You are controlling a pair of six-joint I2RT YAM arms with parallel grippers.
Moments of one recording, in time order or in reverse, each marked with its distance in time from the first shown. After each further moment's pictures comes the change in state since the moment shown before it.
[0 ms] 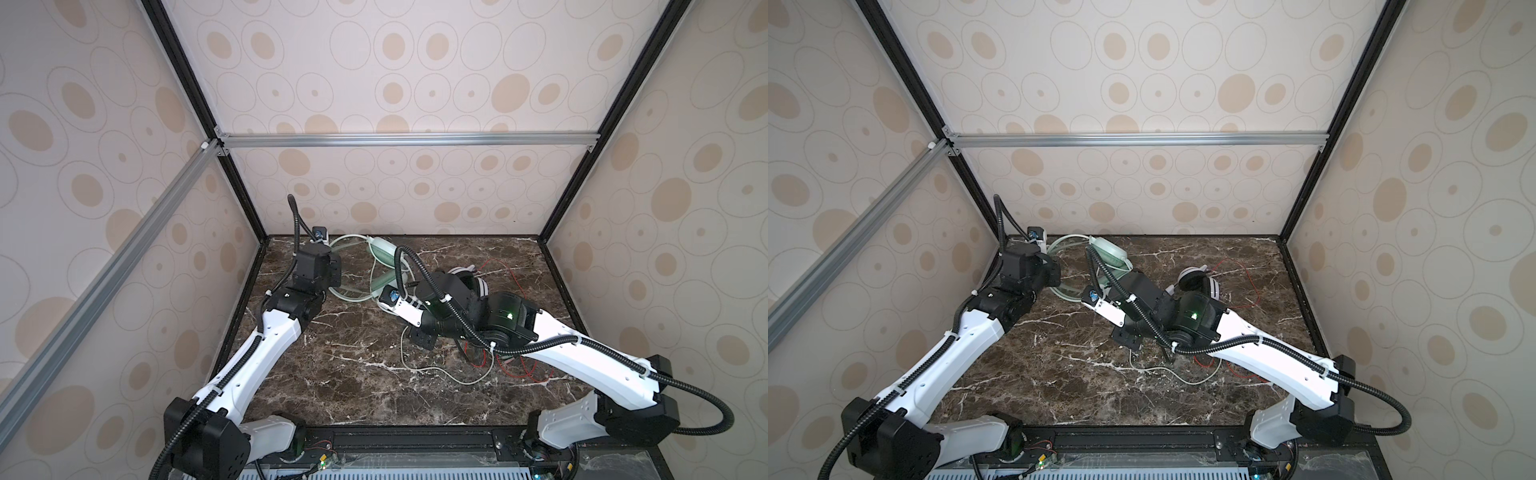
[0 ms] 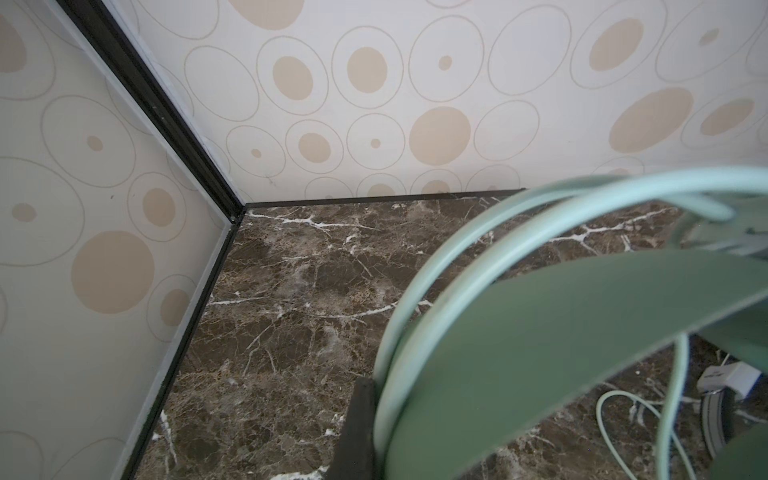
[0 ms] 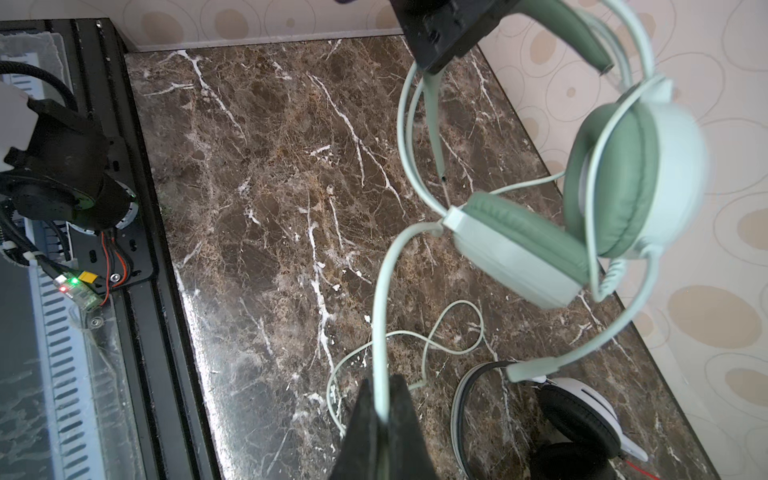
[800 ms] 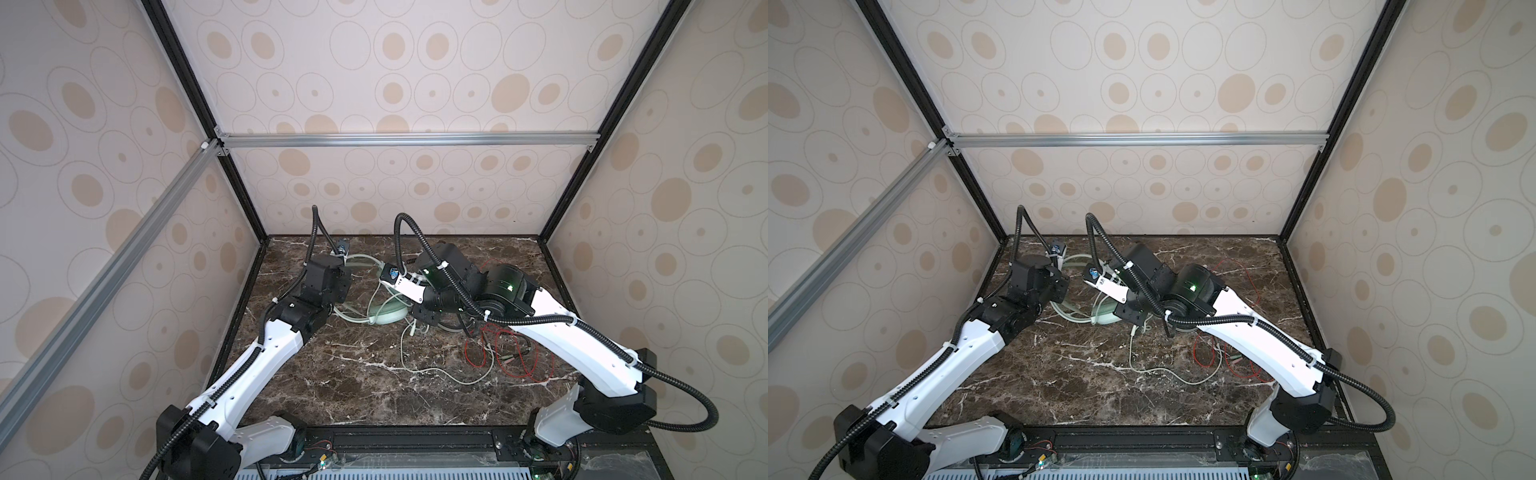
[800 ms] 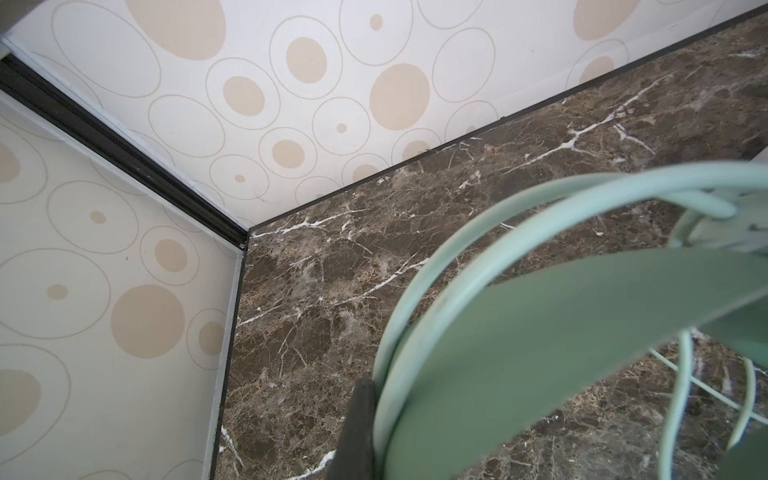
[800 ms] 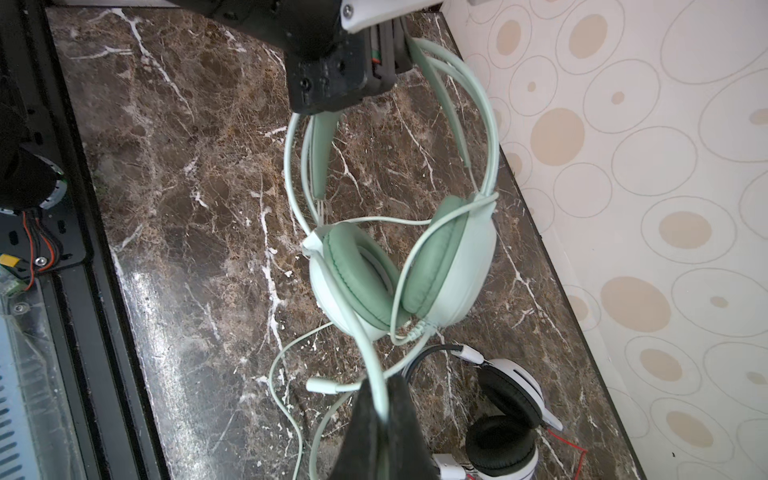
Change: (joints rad) left arm -0.100 -0.060 -0.048 -0.066 -0.032 0.243; right arm -0.108 0.125 0.263 -0.183 0.002 -0.127
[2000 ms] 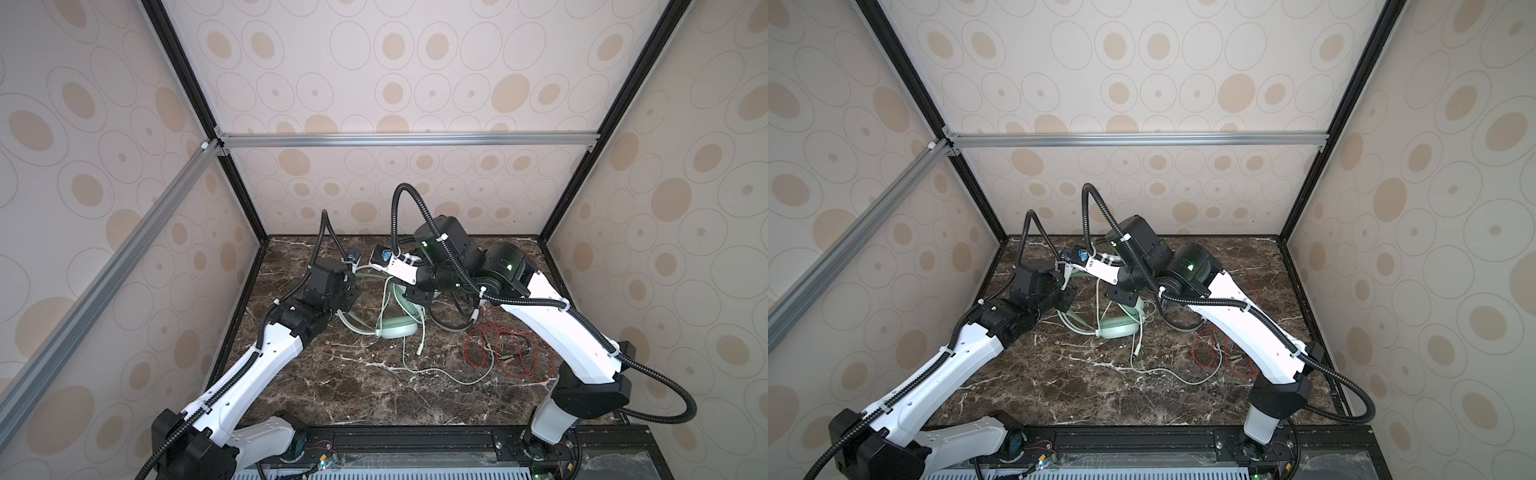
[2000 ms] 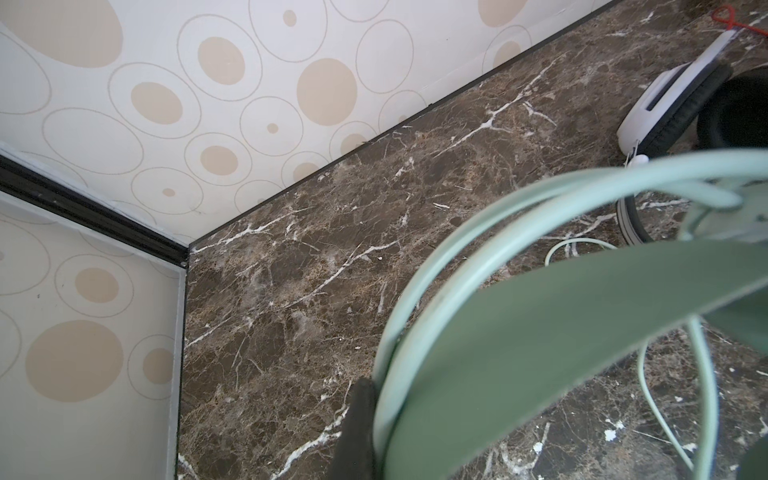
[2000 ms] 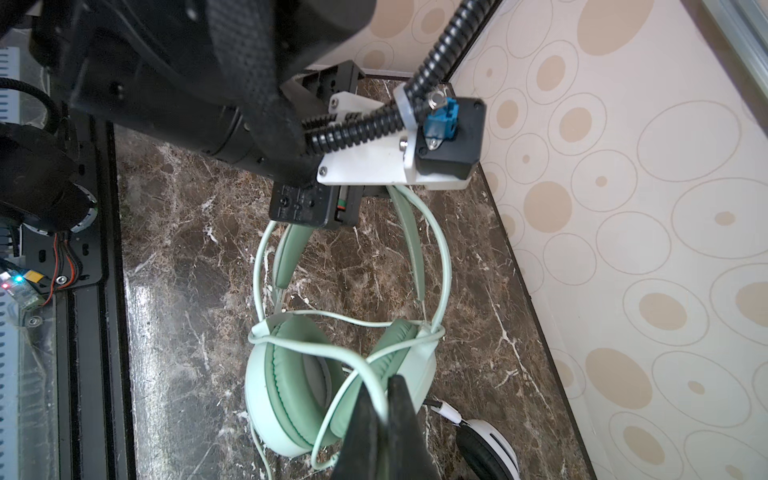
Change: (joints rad) left arm -0.047 -0.017 0.011 -0.088 0.138 0.024; right arm -0.044 0.133 0.280 -0.048 -0.138 -0.122
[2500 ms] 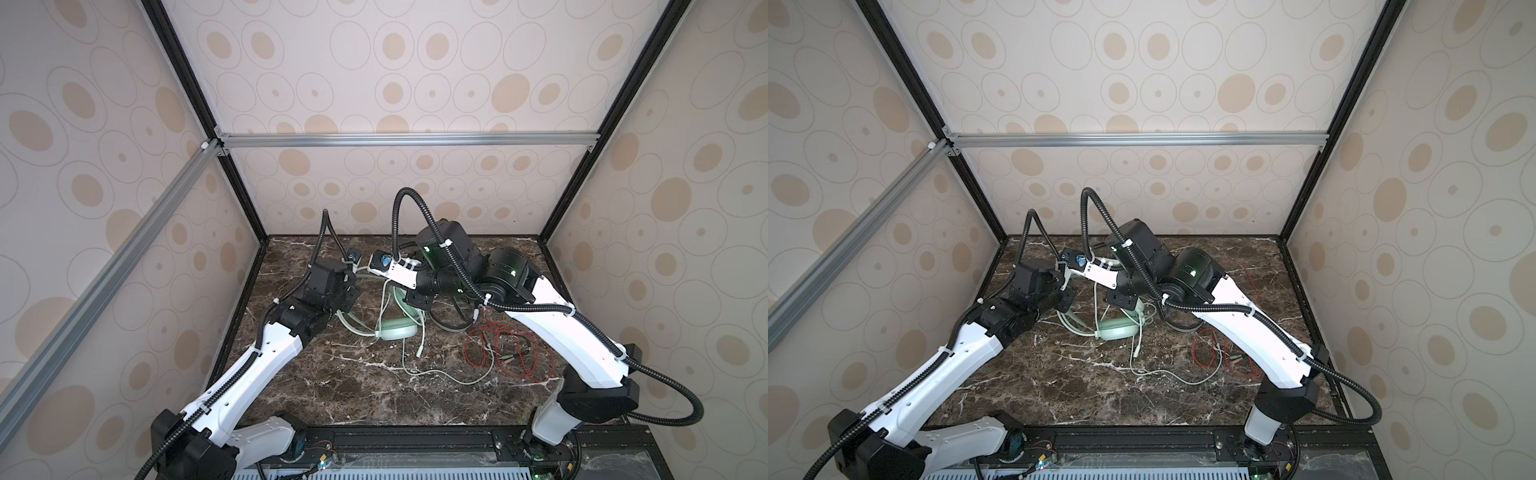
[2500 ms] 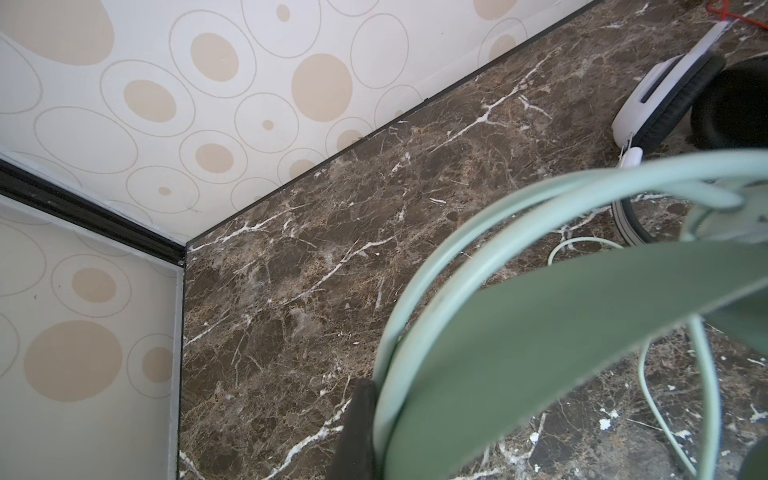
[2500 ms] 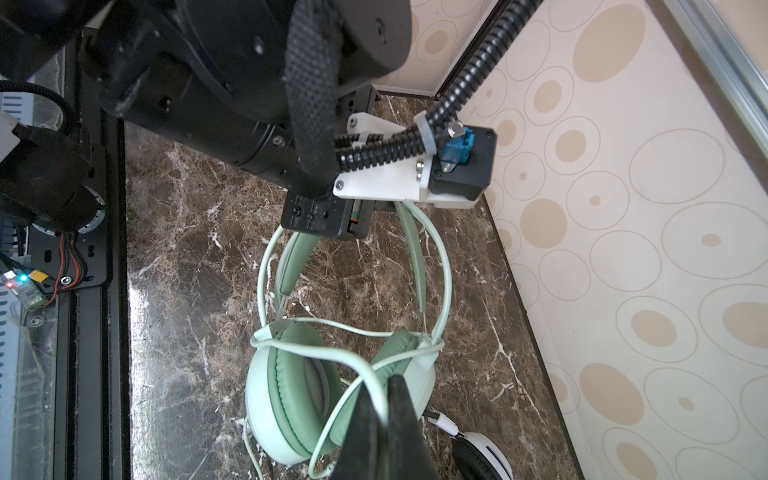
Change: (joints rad) left arm -0.003 0.003 0.017 -0.025 0.002 -0.002; right arm 0.029 -0.032 -0.047 0.045 0.013 -0.020
